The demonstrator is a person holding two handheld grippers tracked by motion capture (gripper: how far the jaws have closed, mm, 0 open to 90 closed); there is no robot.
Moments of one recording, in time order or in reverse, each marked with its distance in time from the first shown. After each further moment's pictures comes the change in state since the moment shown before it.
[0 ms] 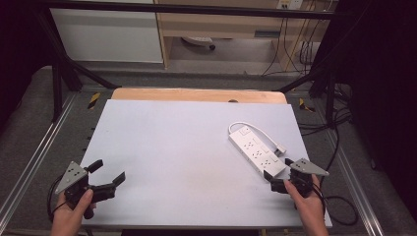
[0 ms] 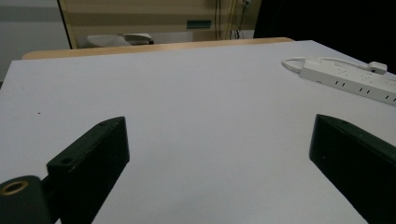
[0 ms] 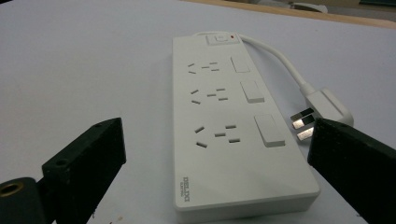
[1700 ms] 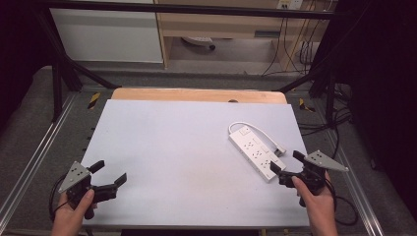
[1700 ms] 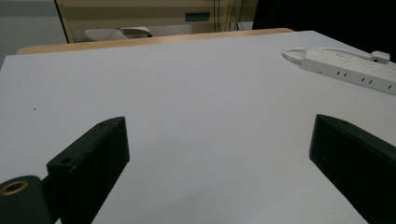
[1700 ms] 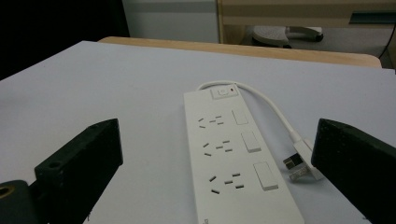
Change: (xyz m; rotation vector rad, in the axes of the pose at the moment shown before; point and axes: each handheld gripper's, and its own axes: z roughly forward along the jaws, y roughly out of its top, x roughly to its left) left arm -0.001 -0.002 0.003 0.031 -0.004 0.015; right arm 0.005 0.045 -0.035 -0.095 0.012 0.090
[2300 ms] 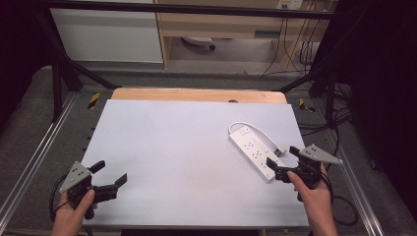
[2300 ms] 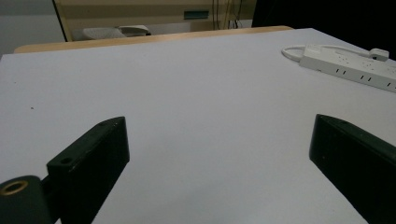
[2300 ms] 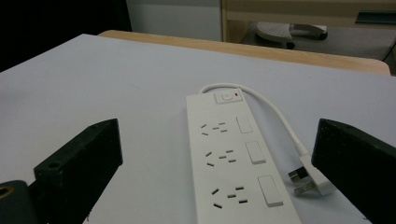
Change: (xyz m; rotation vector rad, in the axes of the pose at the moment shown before) left arm 0.000 0.000 0.001 0.008 -0.002 0.008; right arm 0.003 0.013 0.012 0.030 0.006 -0.033
